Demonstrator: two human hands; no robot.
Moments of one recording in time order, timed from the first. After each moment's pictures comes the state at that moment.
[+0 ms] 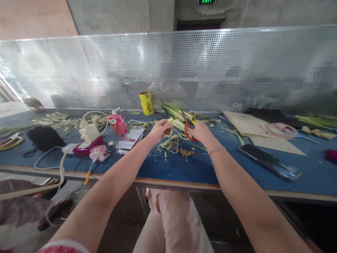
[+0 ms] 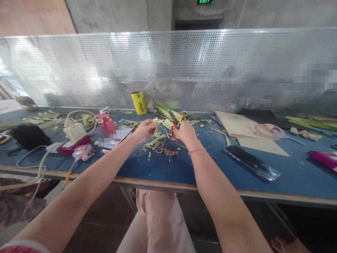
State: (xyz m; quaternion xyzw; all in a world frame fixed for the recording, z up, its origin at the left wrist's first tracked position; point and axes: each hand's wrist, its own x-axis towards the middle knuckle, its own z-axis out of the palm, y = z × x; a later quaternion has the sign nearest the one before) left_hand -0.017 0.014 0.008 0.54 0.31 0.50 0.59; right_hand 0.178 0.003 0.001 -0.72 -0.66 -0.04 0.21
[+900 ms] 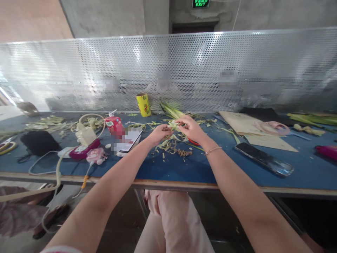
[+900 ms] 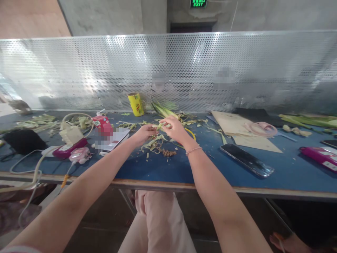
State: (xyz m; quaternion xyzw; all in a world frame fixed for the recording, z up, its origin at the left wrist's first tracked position) left_hand -0.014 0.010 0.003 0.62 0.33 0.44 0.56; right_hand 0.160 -0.013 0.010 -0.39 -0.77 0.16 0.48
